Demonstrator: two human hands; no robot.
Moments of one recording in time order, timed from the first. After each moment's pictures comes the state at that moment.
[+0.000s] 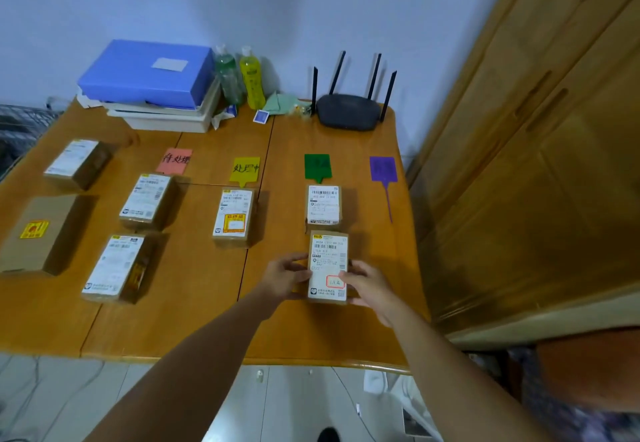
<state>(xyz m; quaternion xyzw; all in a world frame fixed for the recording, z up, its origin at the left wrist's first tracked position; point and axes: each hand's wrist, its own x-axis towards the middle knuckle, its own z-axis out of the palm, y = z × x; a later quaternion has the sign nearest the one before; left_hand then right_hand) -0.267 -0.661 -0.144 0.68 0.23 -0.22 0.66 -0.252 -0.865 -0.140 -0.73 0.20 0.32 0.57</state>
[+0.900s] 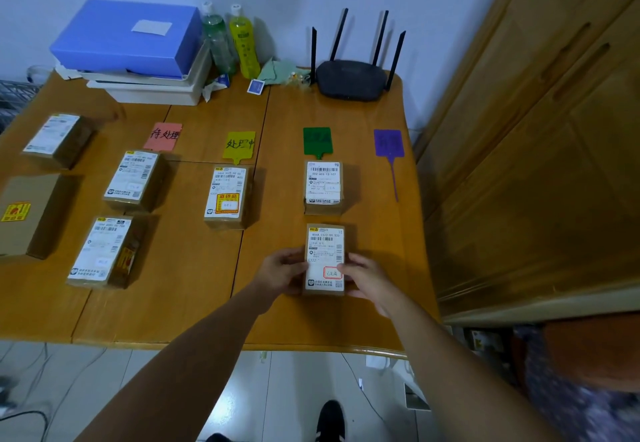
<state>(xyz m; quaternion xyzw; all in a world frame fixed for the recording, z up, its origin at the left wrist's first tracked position) -0.273 -0.659 -0.183 0.65 0.25 -0.25 0.67 -0.252 -0.865 -0.178 -0.71 0.21 0.36 0.57</state>
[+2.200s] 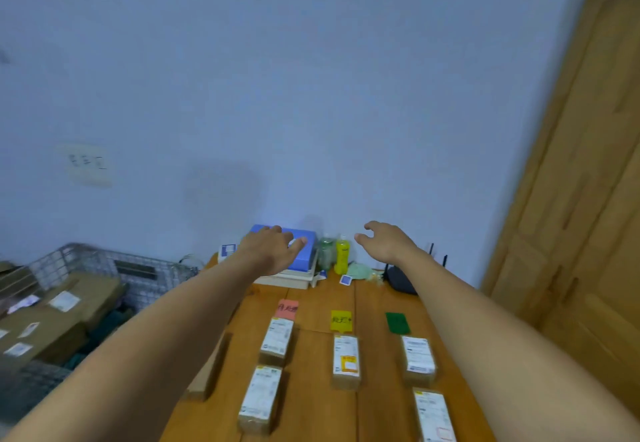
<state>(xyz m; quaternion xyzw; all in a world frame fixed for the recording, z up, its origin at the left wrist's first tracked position) -0.306 -0.338 0.246 1.00 0.02 0.07 0.04 -0.234 -0.590 0.259 -0.97 -0.13 0.00 0.22</state>
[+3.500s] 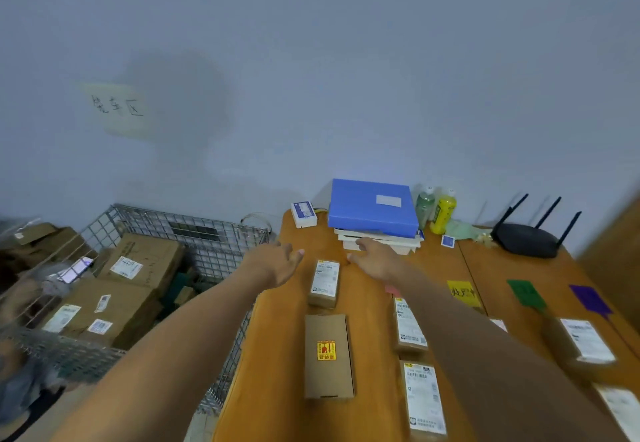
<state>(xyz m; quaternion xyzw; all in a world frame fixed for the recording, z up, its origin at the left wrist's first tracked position) -0.198 0.064 0.085 0.99 0.04 -0.09 0.09 -0.158 -0.177 0.102 -0.94 -0.08 0.16 0.30</state>
